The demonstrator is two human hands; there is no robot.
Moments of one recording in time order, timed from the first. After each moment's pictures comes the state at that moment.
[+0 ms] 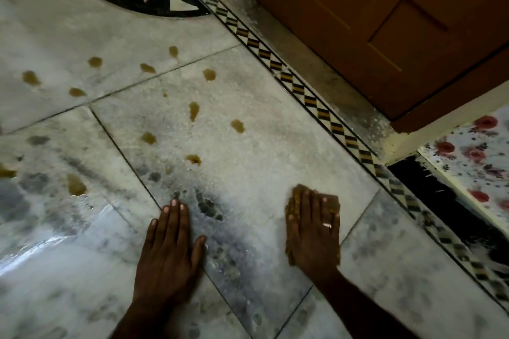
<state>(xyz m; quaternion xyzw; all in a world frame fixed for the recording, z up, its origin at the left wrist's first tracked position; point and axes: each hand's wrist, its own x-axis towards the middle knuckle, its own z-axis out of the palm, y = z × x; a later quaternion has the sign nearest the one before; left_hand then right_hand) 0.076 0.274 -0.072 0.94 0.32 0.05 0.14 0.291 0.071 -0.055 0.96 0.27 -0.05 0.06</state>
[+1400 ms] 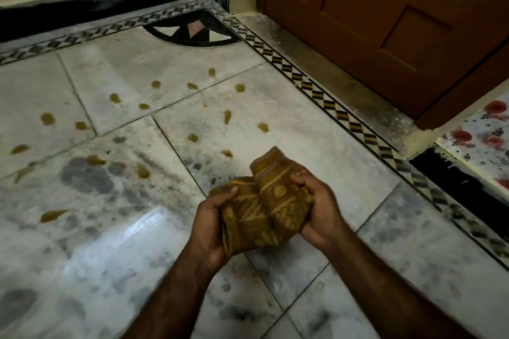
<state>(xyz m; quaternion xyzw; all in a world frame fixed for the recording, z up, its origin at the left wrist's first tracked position) 0.103 0.243 0.090 0.17 0.35 0.11 0.91 0.239 0.135 0.096 0.50 -0.03 -0.47 -0.73</state>
